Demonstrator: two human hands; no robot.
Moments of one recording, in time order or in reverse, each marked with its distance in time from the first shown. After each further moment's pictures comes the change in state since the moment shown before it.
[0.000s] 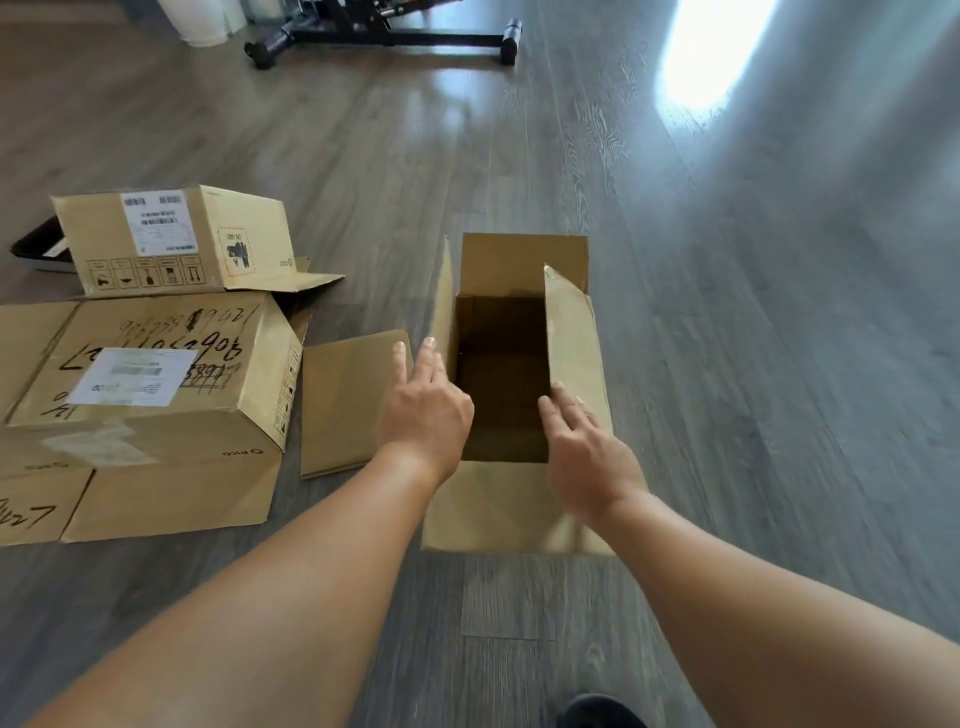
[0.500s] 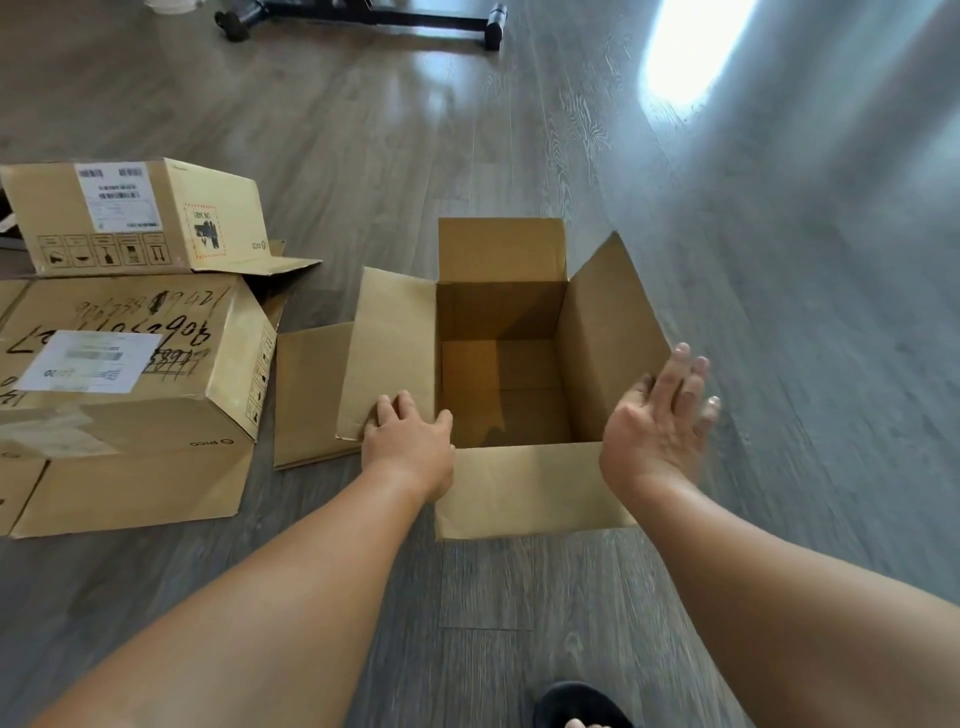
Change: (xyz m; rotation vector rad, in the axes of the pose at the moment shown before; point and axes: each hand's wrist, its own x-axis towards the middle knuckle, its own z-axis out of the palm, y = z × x) left_hand -0.010 0.018 0.030 -0.396 -0.455 -0.055; right_hand -0.001 0.045 -0.019 -0.372 0.065 0.576
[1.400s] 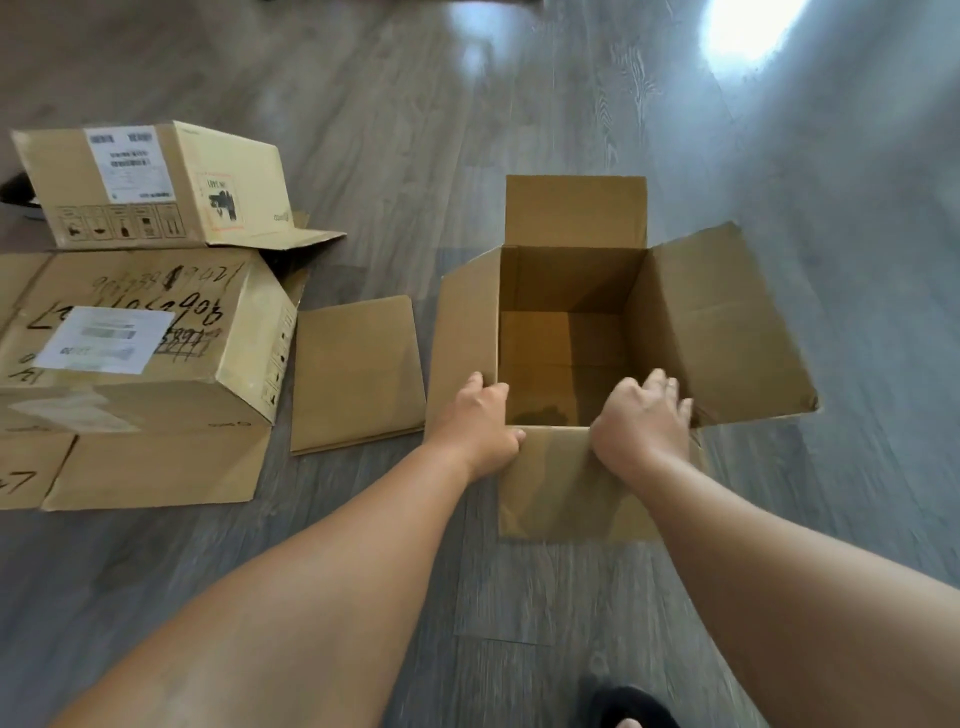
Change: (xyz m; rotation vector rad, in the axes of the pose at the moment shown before) left_hand 0.055 0.033 0.011 -0.534 0.067 0.071; right_hand 0.043 -0.043 0.029 0.367 -0.290 -0.042
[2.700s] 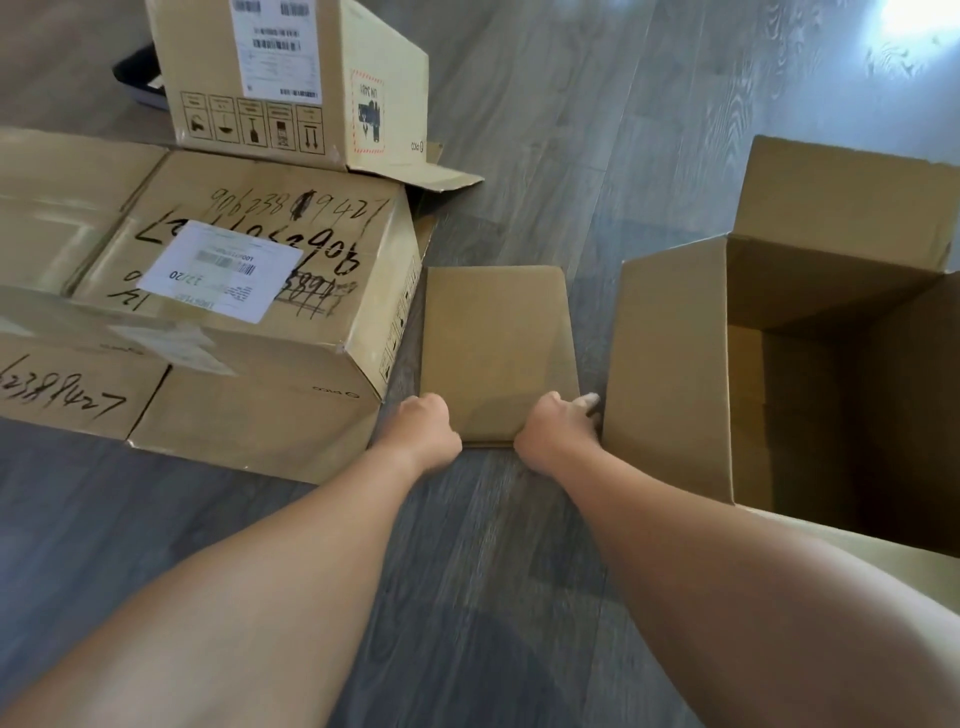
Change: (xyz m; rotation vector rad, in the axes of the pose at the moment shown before) left_hand 0.055 -0.263 -0.016 -0.016 0.026 -0.422; right_hand 0.020 -0.252 0.153 -0.335 -0.539 -0.240
